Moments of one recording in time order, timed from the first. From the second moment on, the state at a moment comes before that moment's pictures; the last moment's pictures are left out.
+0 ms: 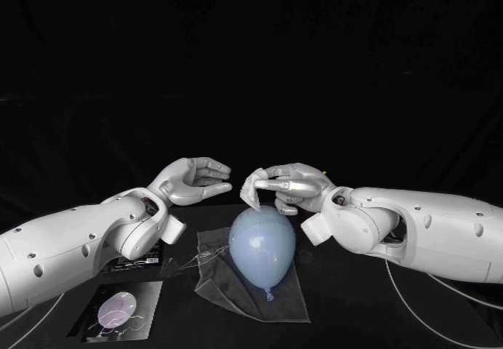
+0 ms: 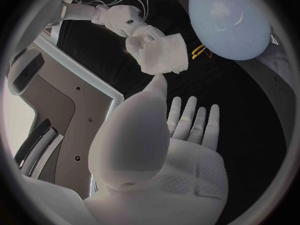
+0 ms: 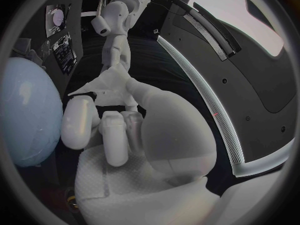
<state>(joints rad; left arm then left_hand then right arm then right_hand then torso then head) 1.29 -0.72 -0.10 1.41 -0.50 -0.24 0.38 1.60 -0.15 0.11 0.29 0.05 0.48 0.16 0.67 0.15 0.77 0.21 0.10 0.07 0.34 0.21 0.31 0.14 0.08 0.48 0.28 0.12 0.05 1.32 -0.90 -0.14 1.70 -0.04 -0.30 0.26 1.33 -0.03 0.52 -0.01 0.04 1.00 0.08 0.43 0.49 1.47 0.01 1.56 1.31 1.47 -0.05 1.57 1.31 0.07 1.40 0.06 1.22 1.31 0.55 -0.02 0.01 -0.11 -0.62</state>
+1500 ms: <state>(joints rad) 1.21 -0.67 -0.09 1.48 -0.46 -0.26 0.56 1.72 -0.15 0.12 0.29 0.05 0.29 0.14 0.37 0.08 0.44 0.17 0.06 0.05 0.41 0.16 0.17 0.11 0.17 0.45 0.28 0.06 0.05 1.35 -0.86 -0.14 1.74 -0.03 -0.54 0.24 1.31 -0.04 0.55 -0.03 0.05 1.00 0.08 0.44 0.50 1.47 0.01 1.56 1.31 1.47 -0.05 1.57 1.31 0.07 1.39 0.06 1.20 1.31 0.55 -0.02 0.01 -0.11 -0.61</state>
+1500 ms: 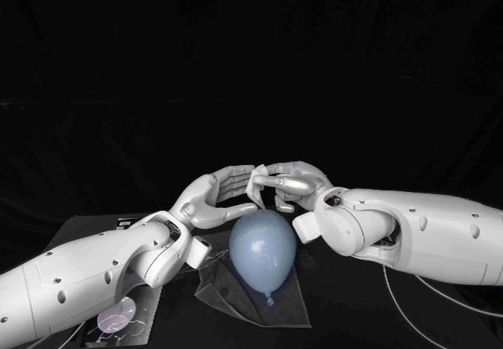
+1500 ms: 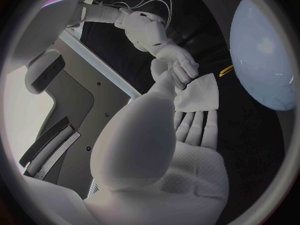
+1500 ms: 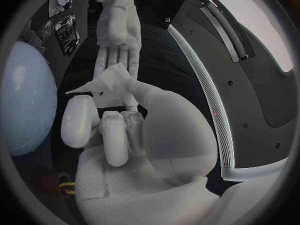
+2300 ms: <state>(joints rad) 1.21 -0.65 -0.09 1.46 -0.37 -0.26 0.53 1.70 -0.14 0.14 0.28 0.05 0.35 0.15 0.35 0.08 0.55 0.23 0.05 0.05 0.52 0.21 0.19 0.12 0.17 0.52 0.29 0.08 0.06 1.37 -0.83 -0.14 1.72 -0.01 -0.54 0.24 1.23 -0.07 0.53 -0.01 0.04 0.91 0.11 0.37 0.48 1.46 0.03 1.49 1.31 1.47 -0.03 1.56 1.31 0.06 1.36 0.07 1.14 1.31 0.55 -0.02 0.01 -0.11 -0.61</state>
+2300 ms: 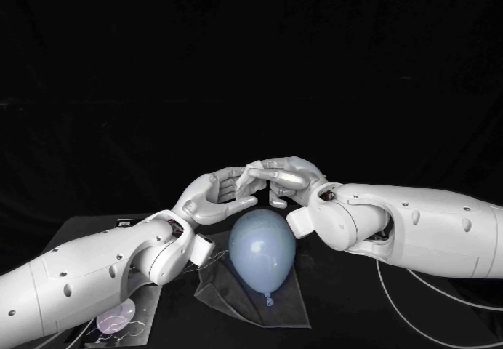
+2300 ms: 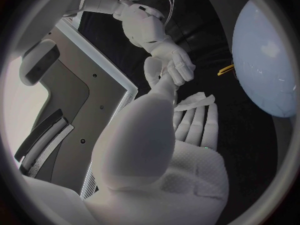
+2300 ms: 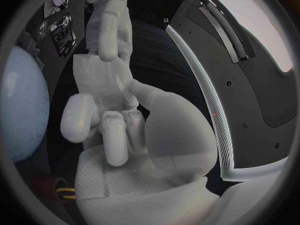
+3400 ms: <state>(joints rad) 1.21 -0.64 -0.09 1.44 -0.22 -0.25 0.48 1.60 -0.05 0.69 0.20 0.05 0.76 0.20 0.41 0.11 0.99 0.20 0.07 0.06 0.91 0.16 0.22 0.14 0.17 0.86 0.28 0.16 0.07 1.37 -0.84 -0.14 1.72 -0.04 -0.44 0.17 1.05 -0.09 0.28 0.19 0.05 0.84 0.16 0.21 0.41 1.47 0.07 1.45 1.31 1.46 0.01 1.56 1.31 0.09 1.32 0.11 1.08 1.31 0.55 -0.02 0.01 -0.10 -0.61</state>
